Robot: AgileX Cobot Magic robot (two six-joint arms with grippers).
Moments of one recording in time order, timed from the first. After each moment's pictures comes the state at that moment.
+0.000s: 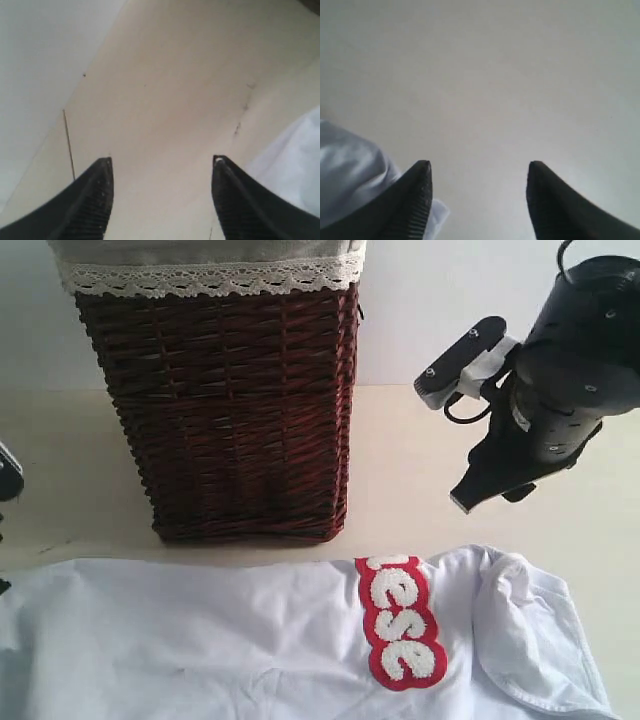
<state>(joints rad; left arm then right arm) -0.40 1.27 -0.43 1.72 0.50 -1.07 0.41 1.60 -1.03 -0.64 0.82 0.34</state>
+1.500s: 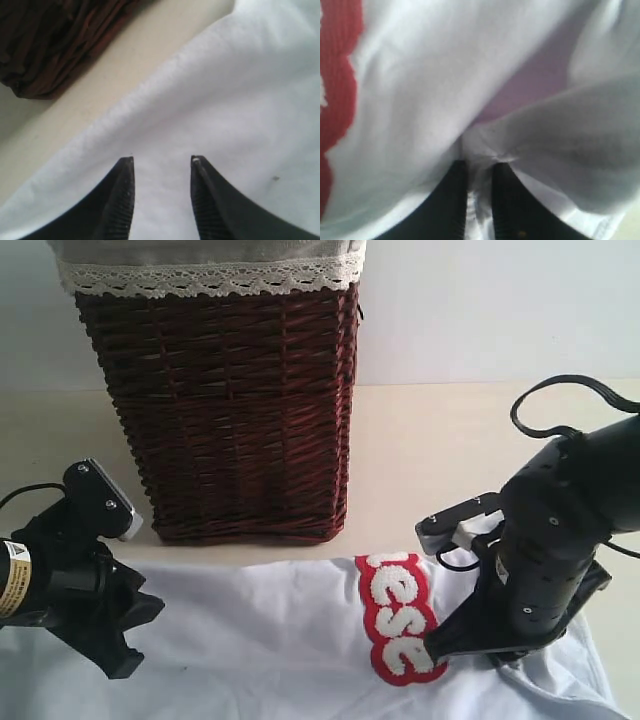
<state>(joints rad) -0.40 1.55 -0.50 1.57 -0.19 -1.14 0.41 1.76 -0.76 -0.22 0.63 0.38</state>
